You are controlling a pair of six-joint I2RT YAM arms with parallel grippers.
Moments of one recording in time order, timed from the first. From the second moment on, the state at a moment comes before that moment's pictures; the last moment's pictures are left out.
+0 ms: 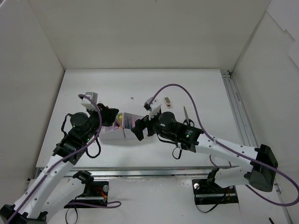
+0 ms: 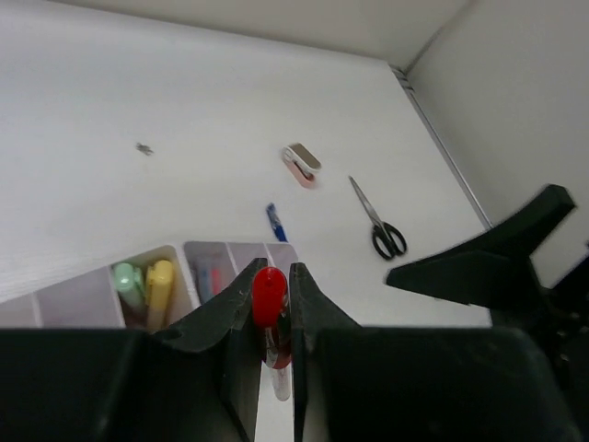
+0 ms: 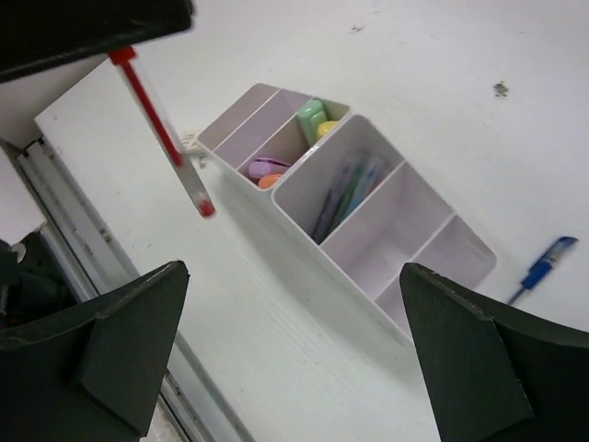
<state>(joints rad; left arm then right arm) -0.46 0.76 0.77 -0.14 0.08 -0.49 1.01 1.28 0.92 0.05 0.06 0.25</state>
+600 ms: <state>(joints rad) -0.30 0.87 0.66 -0.02 -0.26 -0.28 1.01 1.08 0.83 -0.10 0.43 0.26</state>
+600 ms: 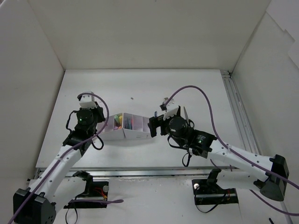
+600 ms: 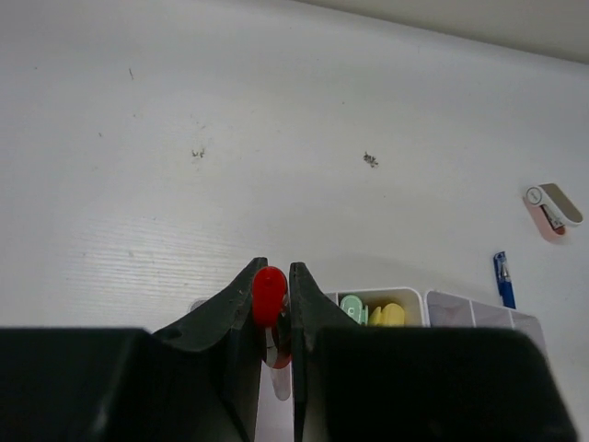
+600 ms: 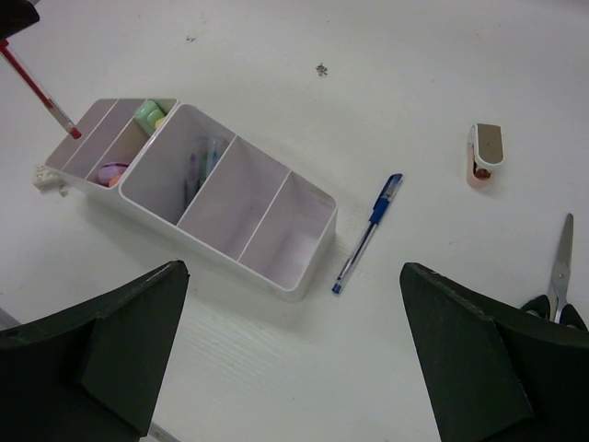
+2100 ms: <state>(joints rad) -0.29 0.71 0.78 -0.39 -0.21 -0.35 0.70 1.83 1.11 -0.25 0.23 0.53</state>
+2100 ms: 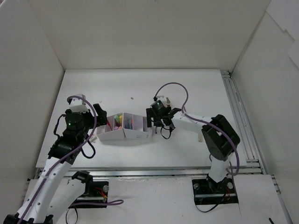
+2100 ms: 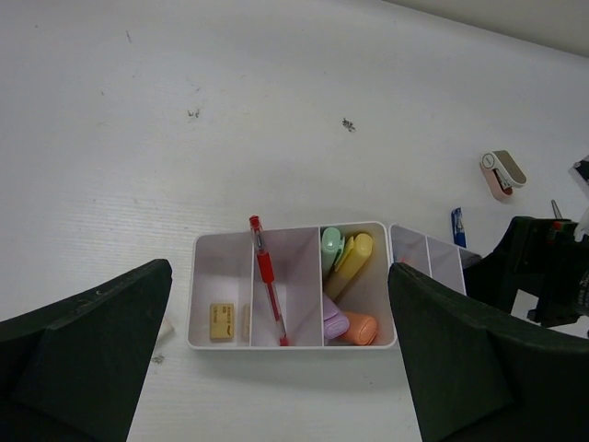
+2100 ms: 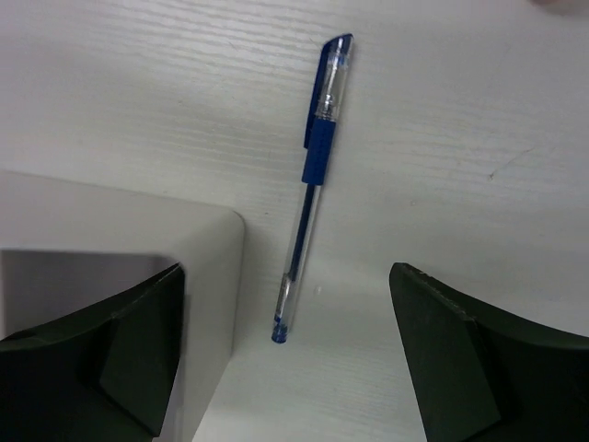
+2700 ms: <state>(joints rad) -0.29 0.72 0.78 -0.40 -0.20 -0.35 0.63 1.65 1.11 -0.26 0.21 0.49</state>
